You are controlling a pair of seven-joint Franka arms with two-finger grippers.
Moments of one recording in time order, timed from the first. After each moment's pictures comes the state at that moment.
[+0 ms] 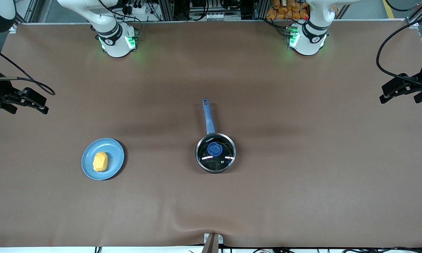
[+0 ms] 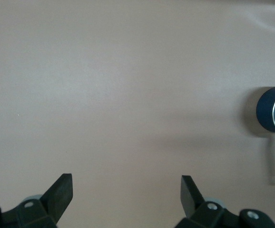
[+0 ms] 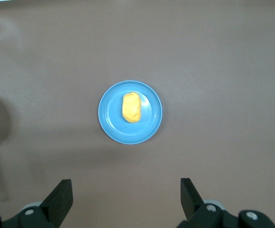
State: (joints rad) left arm 0.03 0.08 -0.08 -1.39 -0.01 1.55 -0.06; right arm 0.06 0.05 -0.05 -1.55 0.00 1.68 0.02
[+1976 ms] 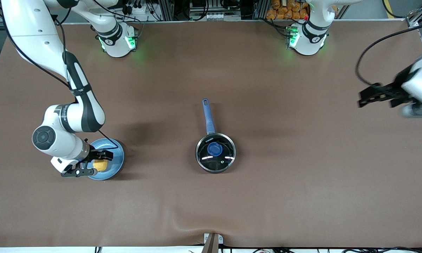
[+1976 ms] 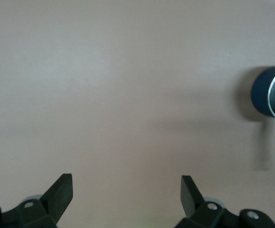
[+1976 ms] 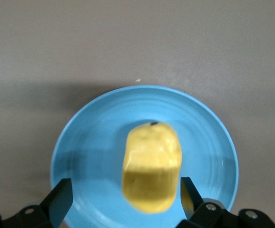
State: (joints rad) left arm -0.03 0.15 -0.10 -1.43 -0.02 1.53 -0.12; right arm 0.08 0.59 -0.04 -1.77 0.02 2.37 -0.03
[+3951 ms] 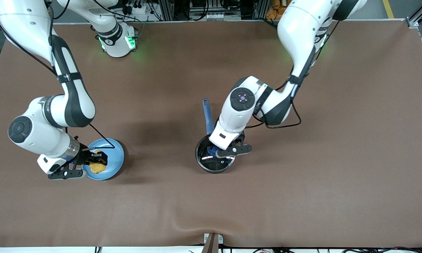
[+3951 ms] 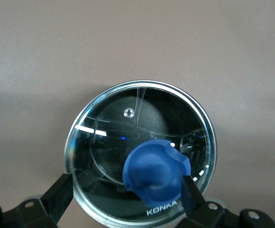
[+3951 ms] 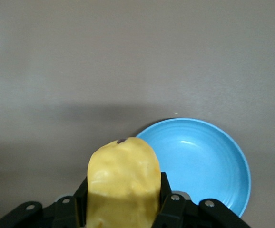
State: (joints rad) left arm -0.69 0.76 0.00 -1.32 -0.02 2.28 -0.86; right arm 0.09 0.47 0.00 -1.67 0.14 2.23 -0.03
